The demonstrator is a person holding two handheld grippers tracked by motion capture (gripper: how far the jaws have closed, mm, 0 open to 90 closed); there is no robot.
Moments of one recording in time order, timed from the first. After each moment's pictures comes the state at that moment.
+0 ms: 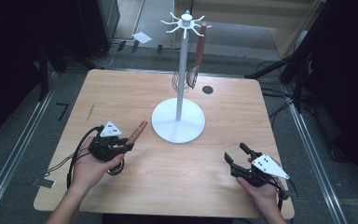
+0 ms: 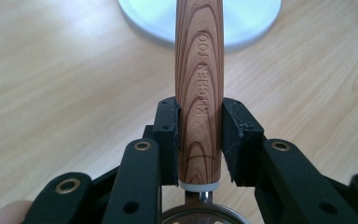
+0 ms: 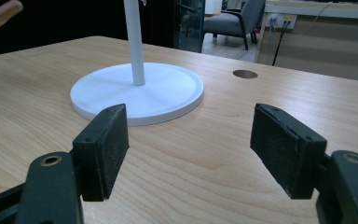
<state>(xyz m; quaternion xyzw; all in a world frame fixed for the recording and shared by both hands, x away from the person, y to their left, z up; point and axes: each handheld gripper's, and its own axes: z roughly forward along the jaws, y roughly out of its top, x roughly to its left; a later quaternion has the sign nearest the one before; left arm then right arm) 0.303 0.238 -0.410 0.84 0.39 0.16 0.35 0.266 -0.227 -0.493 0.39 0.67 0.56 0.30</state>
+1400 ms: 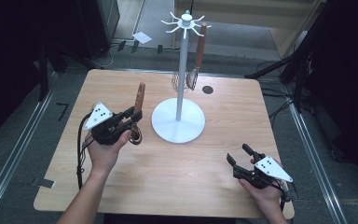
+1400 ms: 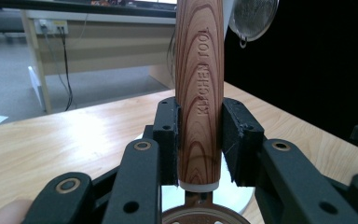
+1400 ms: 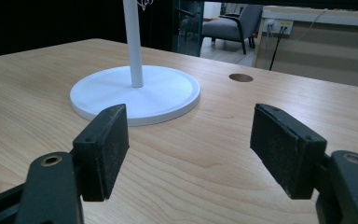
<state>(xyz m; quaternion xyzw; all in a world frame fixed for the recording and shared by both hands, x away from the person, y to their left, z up) 0.320 0.222 -0.374 0.68 0.37 0.24 0.58 0.260 -0.233 -0.492 0.39 0.67 0.56 0.30</state>
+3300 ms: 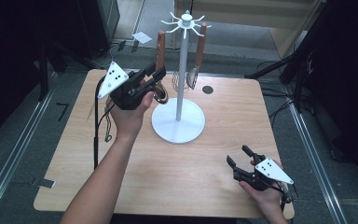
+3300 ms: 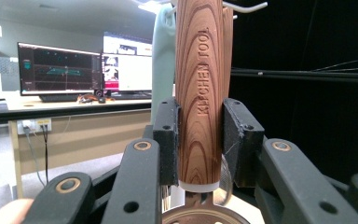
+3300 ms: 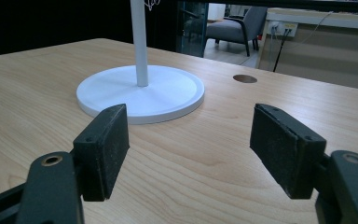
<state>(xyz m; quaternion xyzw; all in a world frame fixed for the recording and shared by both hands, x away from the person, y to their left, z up) 0.361 0.162 -0.283 0.60 0.28 0.29 0.69 0.256 -0.234 -0.493 0.37 0.67 0.56 0.30</state>
